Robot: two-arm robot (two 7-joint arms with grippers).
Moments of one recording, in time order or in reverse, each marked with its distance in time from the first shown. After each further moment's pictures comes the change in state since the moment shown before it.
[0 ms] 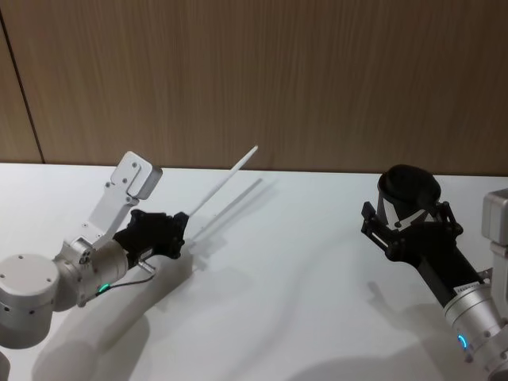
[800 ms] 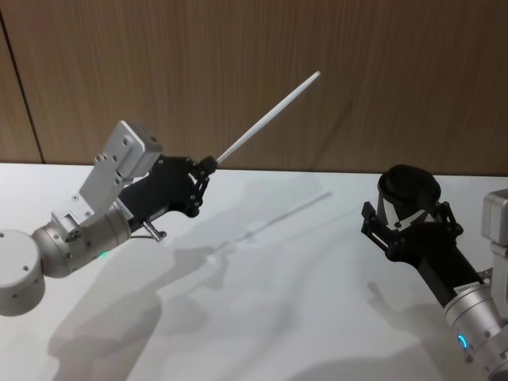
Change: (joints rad) left arm -0.038 0.045 0.011 -0.061 0.010 -0.340 -0.130; right arm 0.000 0.000 0.000 0.000 0.000 0.000 0.000
